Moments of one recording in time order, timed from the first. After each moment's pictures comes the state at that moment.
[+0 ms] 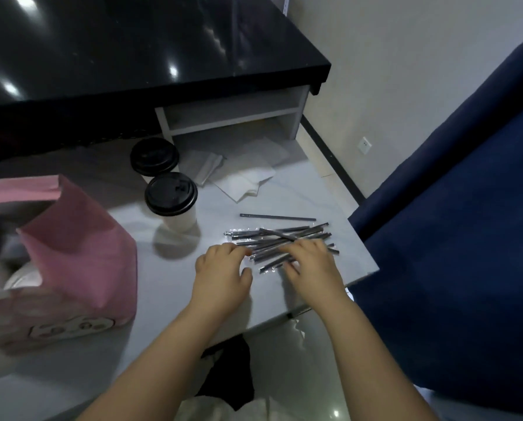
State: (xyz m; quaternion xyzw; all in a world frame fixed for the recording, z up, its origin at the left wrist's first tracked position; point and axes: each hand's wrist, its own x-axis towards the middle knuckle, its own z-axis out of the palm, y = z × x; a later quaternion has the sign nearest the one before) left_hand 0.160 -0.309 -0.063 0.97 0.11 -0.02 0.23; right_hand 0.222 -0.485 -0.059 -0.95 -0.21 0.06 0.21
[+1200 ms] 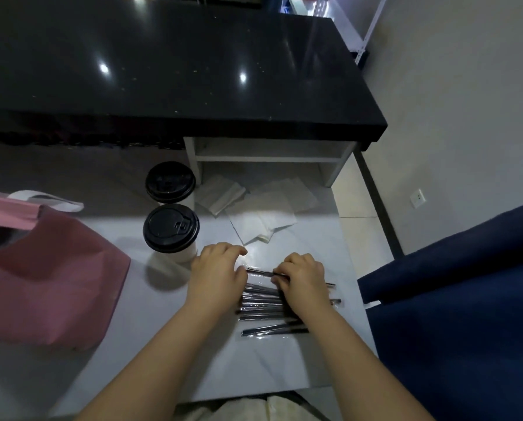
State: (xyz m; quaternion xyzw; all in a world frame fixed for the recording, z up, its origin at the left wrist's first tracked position) left_hand 0.252 -0.303 -0.053 0.93 0.27 0.04 0.26; right_hand 0.355 -0.453 -0.097 -0.91 -0.35 0.07 0.19
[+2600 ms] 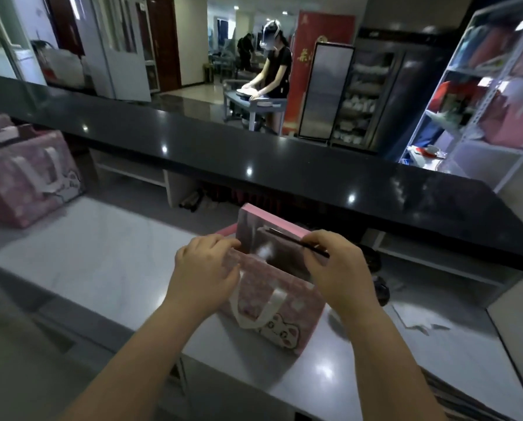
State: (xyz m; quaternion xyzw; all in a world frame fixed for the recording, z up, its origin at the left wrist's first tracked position) left_hand -0.090 -0.116 0.105 0.87 0.38 0.30 0.10; right_hand 0.097 -0.239 0.135 -0.74 -0.54 -0.04 0.40
